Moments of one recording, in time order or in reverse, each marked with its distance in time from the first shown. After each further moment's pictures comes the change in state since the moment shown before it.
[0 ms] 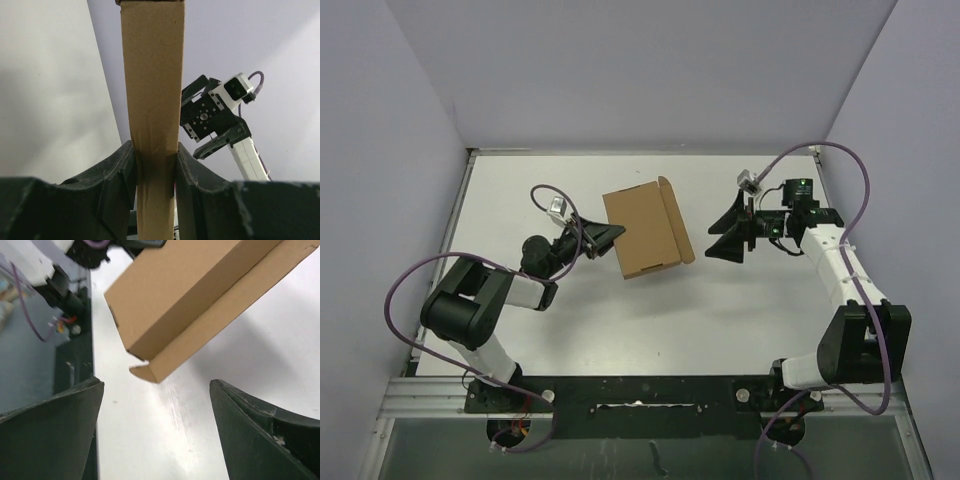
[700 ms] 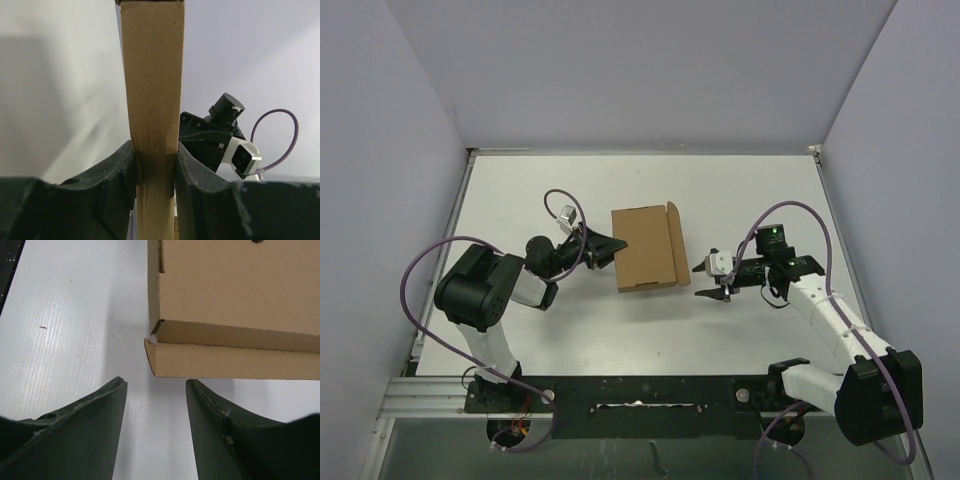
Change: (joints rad) left arm 0.040 0.135 0.003 0.022 0.194 -0.037; right arm 0.223 -0.300 -0.394 0.043 0.264 -0.865
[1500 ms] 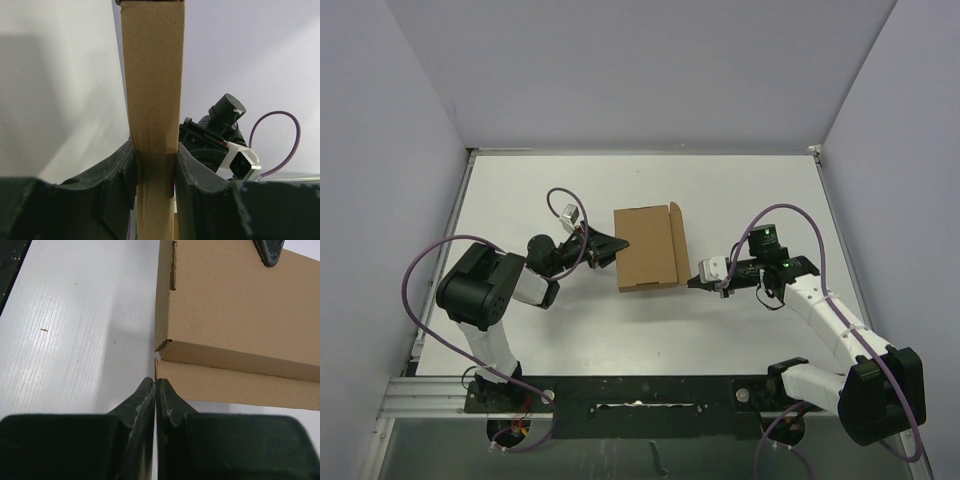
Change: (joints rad) left arm -0.008 0.011 0.019 0.005 0.019 -0.018; right arm 0.063 0.003 -0.003 0.031 0.019 -0.024
